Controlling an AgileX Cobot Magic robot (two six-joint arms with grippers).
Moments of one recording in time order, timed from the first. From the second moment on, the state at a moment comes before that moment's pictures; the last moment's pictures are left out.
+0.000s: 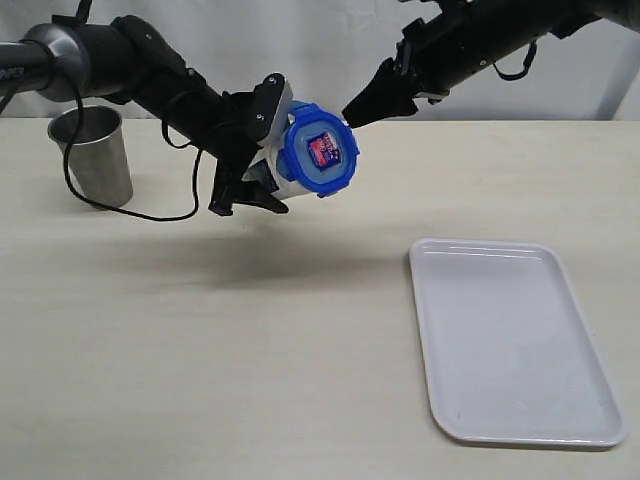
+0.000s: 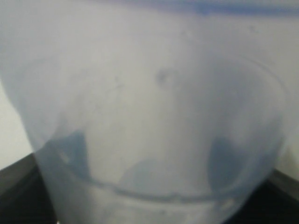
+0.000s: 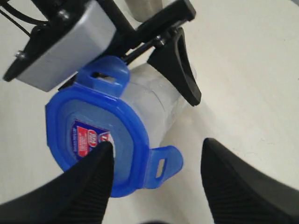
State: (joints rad) left arm -0.17 2.30 -1.81 -0.81 0.93 2.11; right arm 0.14 2.13 -1.91 0.83 1.21 -1.06
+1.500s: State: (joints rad) left arm -0.15 2.30 -1.81 -0.82 0.93 2.11; right arm 0.22 2.20 -1.83 0.90 1.16 -1.15
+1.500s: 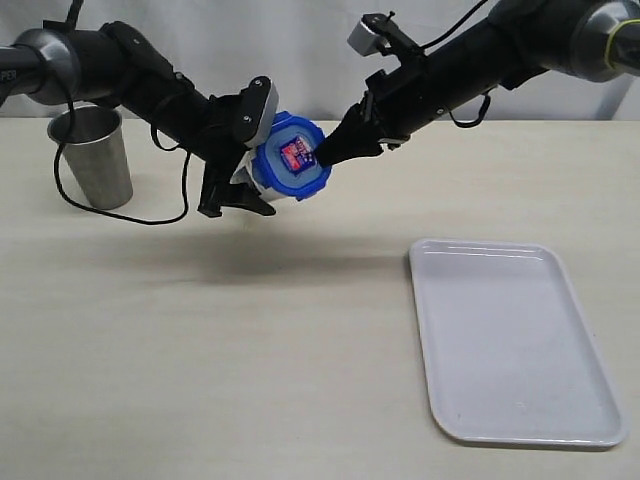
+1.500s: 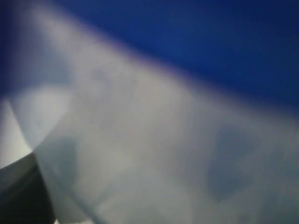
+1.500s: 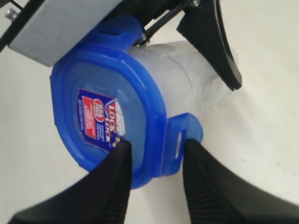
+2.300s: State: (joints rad) left arm -0.13 2.30 -1.80 -0.78 0.99 2.11; right arm 0.23 2.25 -1.83 1.02 1.15 -1.26
